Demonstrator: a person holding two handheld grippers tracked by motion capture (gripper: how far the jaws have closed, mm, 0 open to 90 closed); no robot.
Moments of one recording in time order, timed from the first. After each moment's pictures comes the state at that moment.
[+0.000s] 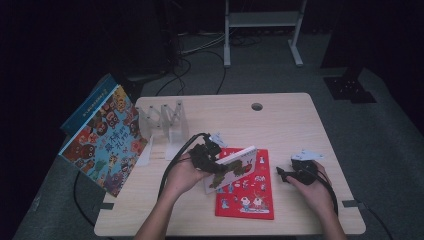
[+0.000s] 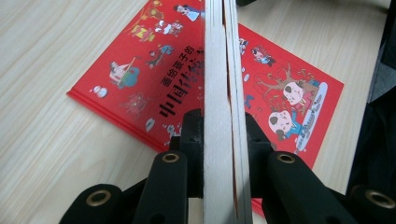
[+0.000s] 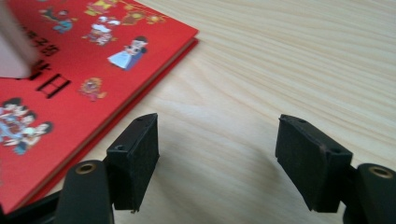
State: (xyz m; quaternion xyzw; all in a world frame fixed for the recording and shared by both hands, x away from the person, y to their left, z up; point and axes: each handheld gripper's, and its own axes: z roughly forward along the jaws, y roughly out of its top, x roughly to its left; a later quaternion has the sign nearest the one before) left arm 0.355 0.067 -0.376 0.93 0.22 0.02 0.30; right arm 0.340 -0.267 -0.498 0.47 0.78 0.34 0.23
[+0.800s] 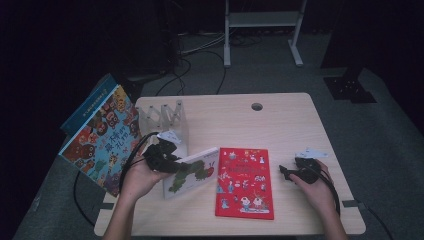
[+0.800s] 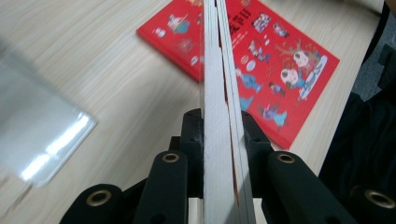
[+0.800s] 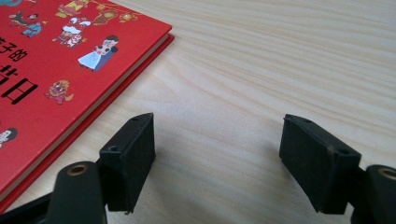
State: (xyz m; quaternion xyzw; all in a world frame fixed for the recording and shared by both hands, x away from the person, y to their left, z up) left arm 0.334 0.181 -0.346 0.90 0.29 0.02 0.32; right arm 0.347 -0.279 -0.503 0.50 0.77 0.35 0.22
